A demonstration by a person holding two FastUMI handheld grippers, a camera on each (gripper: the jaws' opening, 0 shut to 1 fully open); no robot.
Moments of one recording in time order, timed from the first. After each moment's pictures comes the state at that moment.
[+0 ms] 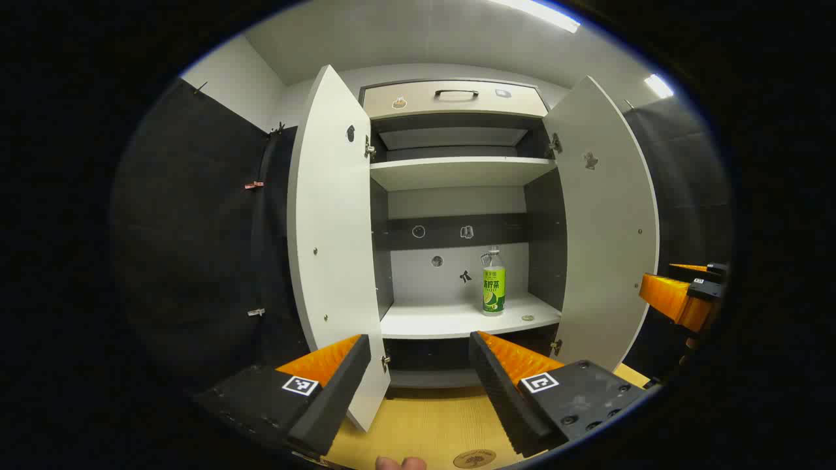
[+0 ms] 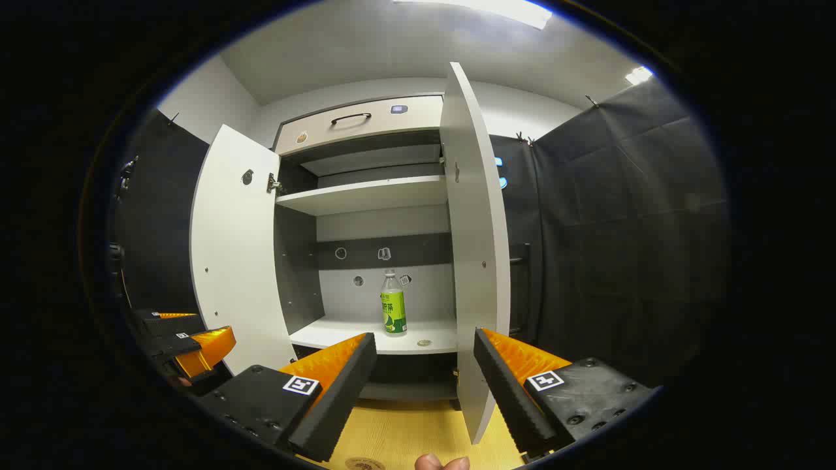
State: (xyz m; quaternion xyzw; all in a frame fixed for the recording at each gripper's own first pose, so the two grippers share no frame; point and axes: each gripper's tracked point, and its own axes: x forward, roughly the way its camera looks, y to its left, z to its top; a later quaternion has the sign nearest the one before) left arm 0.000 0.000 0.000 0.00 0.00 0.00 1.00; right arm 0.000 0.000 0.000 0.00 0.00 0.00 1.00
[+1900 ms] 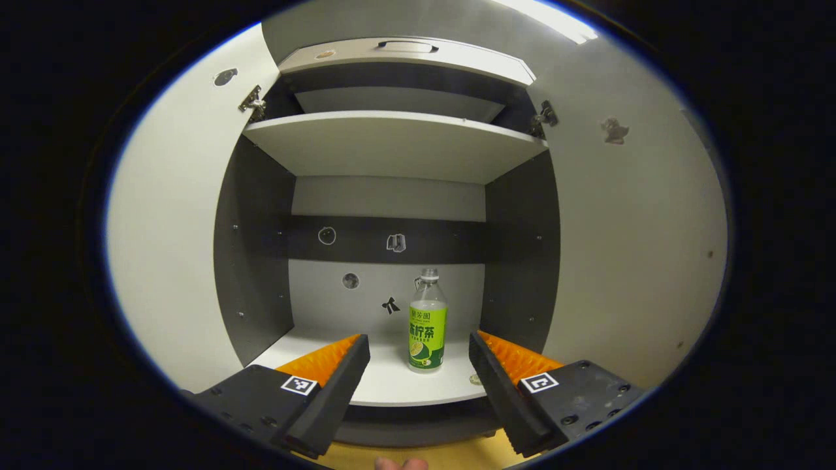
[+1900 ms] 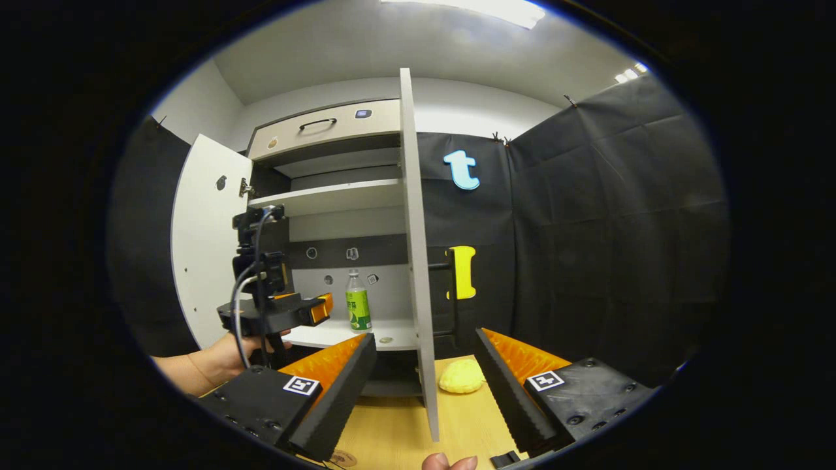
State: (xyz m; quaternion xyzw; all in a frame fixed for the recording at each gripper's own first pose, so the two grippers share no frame) left arm 0.254 -0.154 0.014 -0.04 -0.03 -0.12 0.99; right arm -0.023 -0.087 0.014 0.00 0.00 -0.05 1.00
